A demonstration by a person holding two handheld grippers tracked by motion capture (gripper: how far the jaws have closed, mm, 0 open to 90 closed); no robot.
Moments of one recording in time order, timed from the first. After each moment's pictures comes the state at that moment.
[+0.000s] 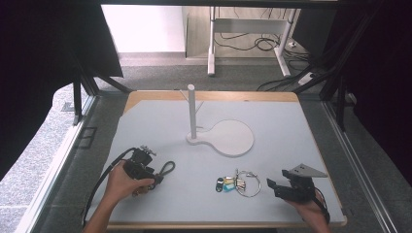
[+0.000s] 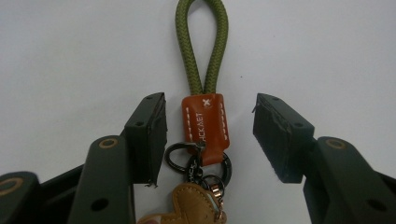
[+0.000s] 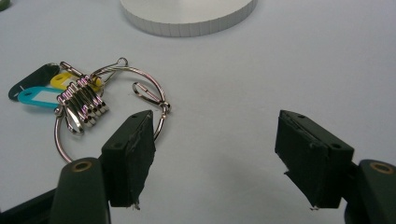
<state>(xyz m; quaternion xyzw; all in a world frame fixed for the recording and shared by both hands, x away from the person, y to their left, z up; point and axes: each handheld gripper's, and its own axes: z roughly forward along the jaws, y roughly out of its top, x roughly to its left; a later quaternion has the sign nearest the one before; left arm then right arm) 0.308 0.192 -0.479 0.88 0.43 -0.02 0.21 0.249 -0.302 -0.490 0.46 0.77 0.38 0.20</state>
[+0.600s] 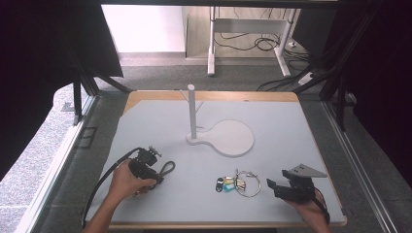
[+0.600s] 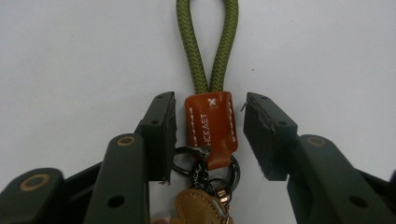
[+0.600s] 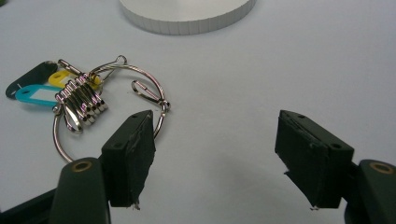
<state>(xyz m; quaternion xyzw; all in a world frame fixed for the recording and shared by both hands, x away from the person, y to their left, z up) 0.314 0.177 -0.483 0.89 0.43 -0.01 0.16 0.249 -0.301 -0.490 0.47 0.78 0.38 0.20</state>
